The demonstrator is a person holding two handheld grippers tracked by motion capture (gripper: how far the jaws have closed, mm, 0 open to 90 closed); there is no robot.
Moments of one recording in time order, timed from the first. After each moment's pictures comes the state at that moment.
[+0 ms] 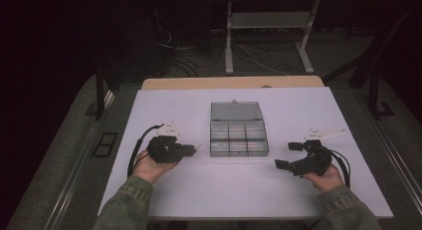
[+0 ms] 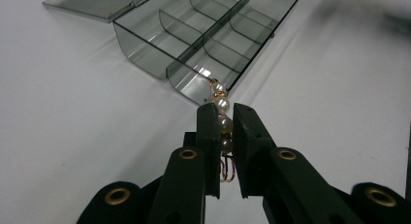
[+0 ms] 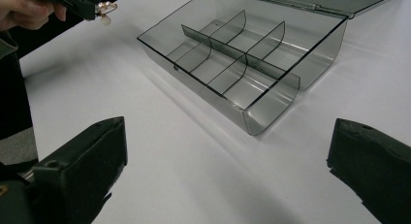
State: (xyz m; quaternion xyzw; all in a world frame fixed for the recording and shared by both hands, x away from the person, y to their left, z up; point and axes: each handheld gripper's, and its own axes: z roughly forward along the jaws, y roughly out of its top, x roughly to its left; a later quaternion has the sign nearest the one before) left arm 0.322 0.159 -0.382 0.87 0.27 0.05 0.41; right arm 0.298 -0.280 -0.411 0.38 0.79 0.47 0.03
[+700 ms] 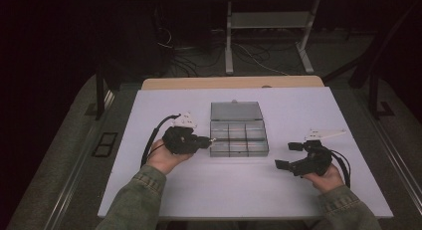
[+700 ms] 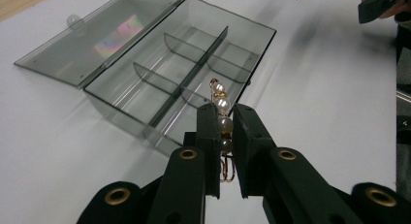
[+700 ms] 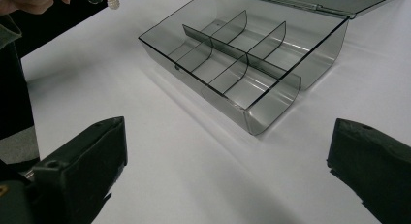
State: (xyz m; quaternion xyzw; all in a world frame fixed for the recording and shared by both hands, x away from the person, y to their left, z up) left arm 0.336 0.116 -0.360 0.88 0.23 0.06 0.42; right arm 0.298 -0.280 -0.411 0.38 0.79 0.47 0.03
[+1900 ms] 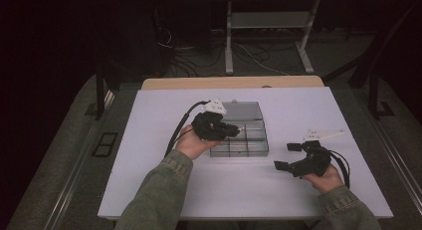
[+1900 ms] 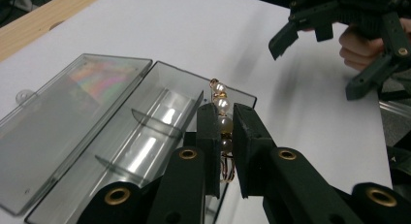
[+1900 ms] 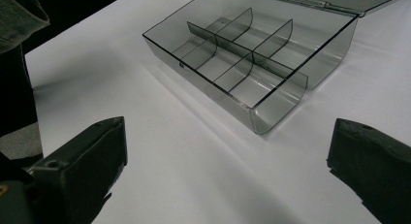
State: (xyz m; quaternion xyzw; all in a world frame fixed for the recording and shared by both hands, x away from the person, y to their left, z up) left arm 0.370 0.044 -0.348 0.87 0.18 0.03 0.45; right arm 0.297 -0.277 -0.412 0.37 0.80 0.47 0.02
